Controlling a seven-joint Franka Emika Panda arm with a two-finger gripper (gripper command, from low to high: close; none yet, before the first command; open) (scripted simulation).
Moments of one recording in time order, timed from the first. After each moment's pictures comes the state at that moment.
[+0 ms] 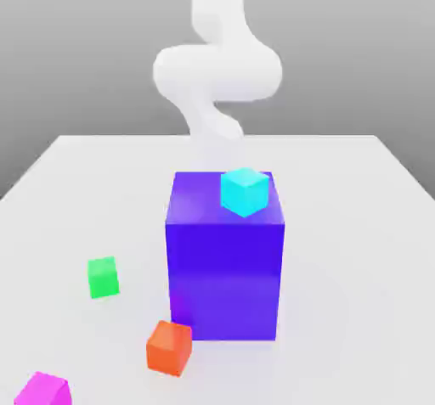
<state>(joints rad) -0.07 -0.72 0.04 -2.29 -0.03 2.31 0.91</state>
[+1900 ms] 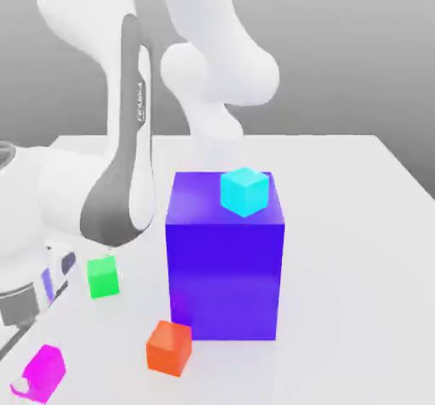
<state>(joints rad) -0.55 0.38 0.09 -2.27 -0.18 2.62 2.25</state>
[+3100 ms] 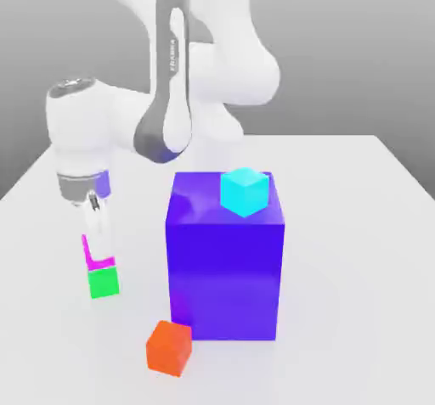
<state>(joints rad) -0.51 0.01 -0.17 -2.94 0.02 2.95 1.26</state>
